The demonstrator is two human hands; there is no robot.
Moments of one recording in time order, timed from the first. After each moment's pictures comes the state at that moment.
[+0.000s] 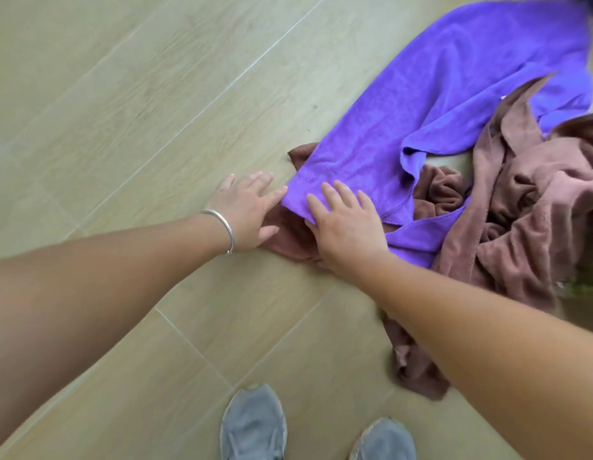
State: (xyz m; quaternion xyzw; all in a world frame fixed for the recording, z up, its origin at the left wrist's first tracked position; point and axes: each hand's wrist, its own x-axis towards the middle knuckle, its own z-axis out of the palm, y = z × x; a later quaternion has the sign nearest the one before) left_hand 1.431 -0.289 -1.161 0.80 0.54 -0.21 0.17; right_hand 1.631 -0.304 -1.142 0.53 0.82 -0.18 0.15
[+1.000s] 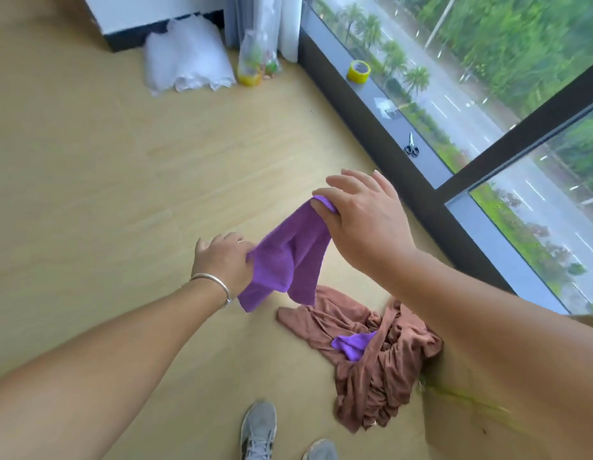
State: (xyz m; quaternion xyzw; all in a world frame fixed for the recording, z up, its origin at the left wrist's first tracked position) left_hand 1.311 -0.306 -0.629 0.57 0.80 -0.01 0.19; right_hand 1.507 -0.207 -0.497 0.44 0.89 -0.09 -0.06
